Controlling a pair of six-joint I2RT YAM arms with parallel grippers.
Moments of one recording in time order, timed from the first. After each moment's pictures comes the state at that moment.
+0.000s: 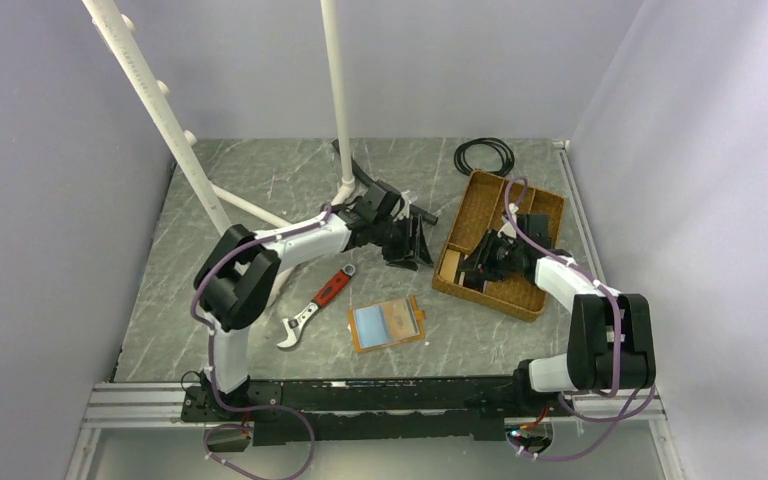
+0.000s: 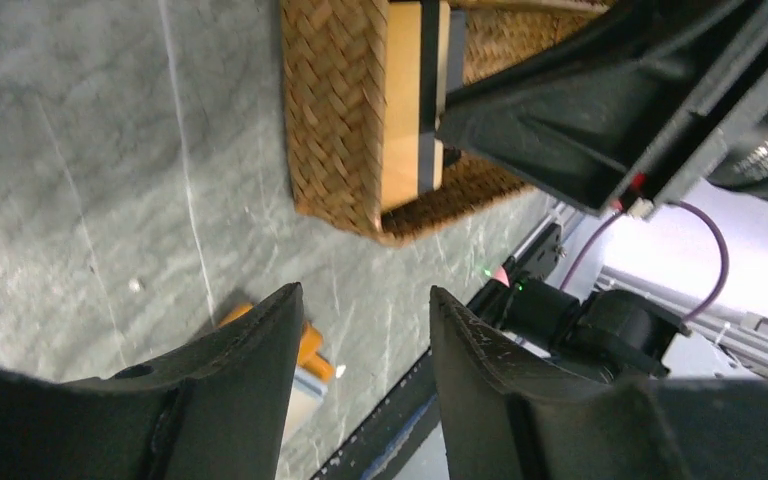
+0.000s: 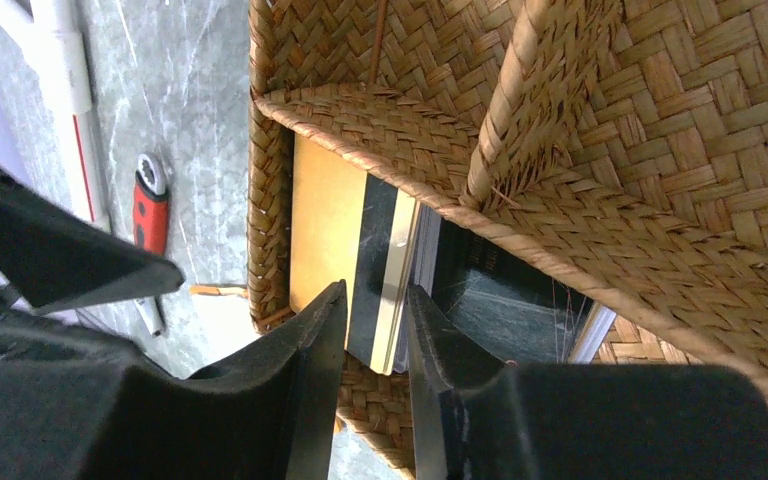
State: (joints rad) left arm -0.75 1.91 1.37 -0.26 0.48 -0.77; right arm 0.01 1.37 0.65 -0.20 -0.53 0.48
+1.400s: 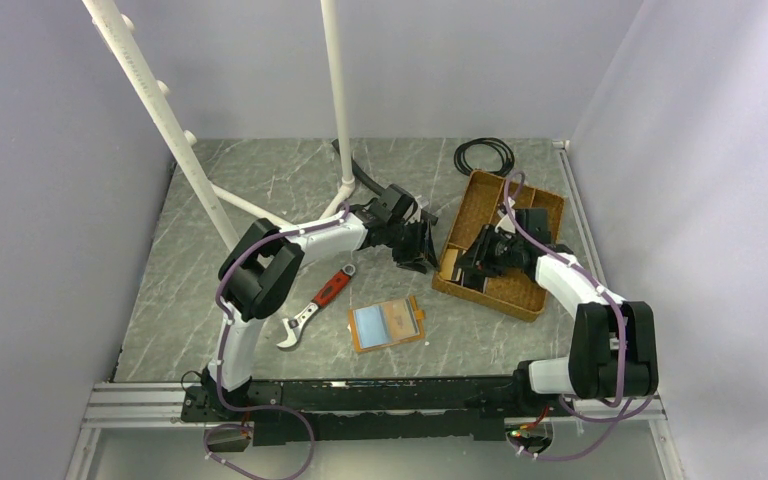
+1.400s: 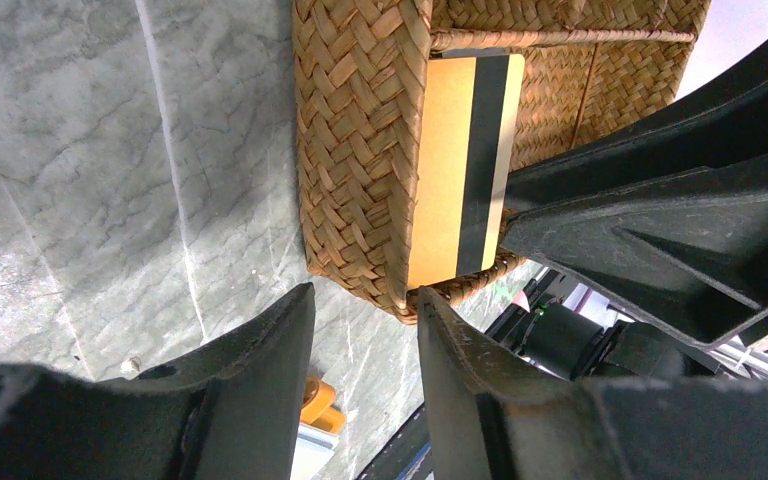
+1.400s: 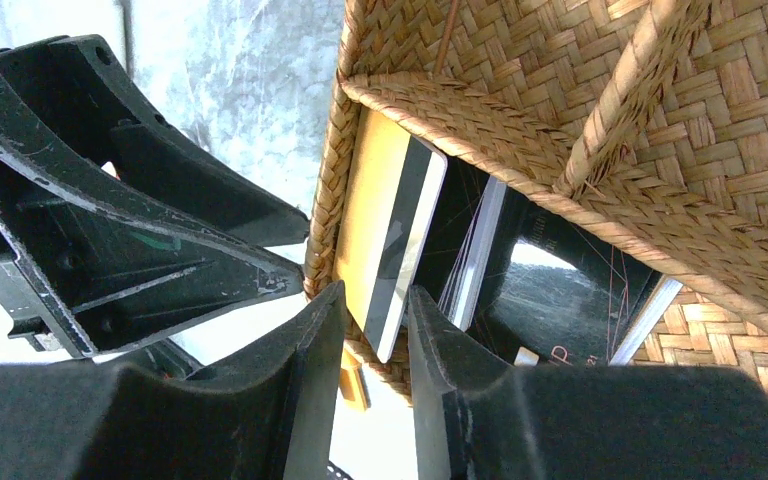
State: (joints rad) left arm -0.78 2.09 1.51 -0.28 0.47 -0.76; right arm 0.04 1.34 0.69 -0.26 -0.57 0.47
